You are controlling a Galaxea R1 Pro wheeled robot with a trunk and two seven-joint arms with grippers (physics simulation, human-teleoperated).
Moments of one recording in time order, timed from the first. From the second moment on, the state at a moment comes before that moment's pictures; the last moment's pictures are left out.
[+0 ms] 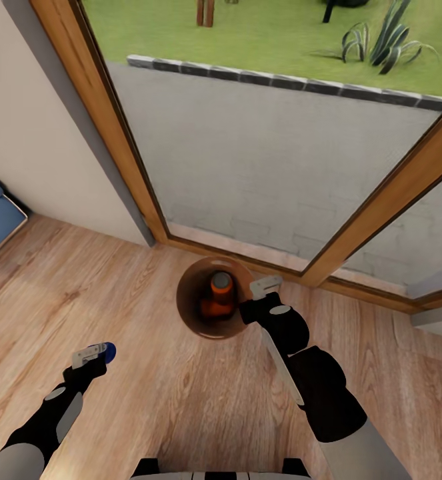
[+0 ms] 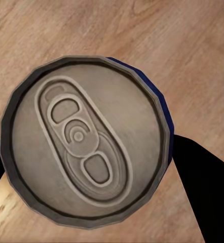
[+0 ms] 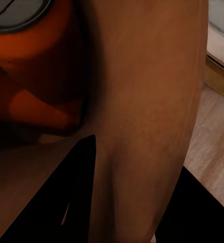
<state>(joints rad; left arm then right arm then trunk) -0.56 0.19 0.17 -0.54 0.22 -0.06 -0.02 -0.61 0.09 0.40 -1.53 -0.01 1.00 -0.18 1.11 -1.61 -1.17</state>
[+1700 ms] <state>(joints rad) -0.56 0.20 0.18 -0.74 0.22 0.09 -0.33 -0.61 0.09 0.40 -1.42 -0.01 1.00 -0.18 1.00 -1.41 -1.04</state>
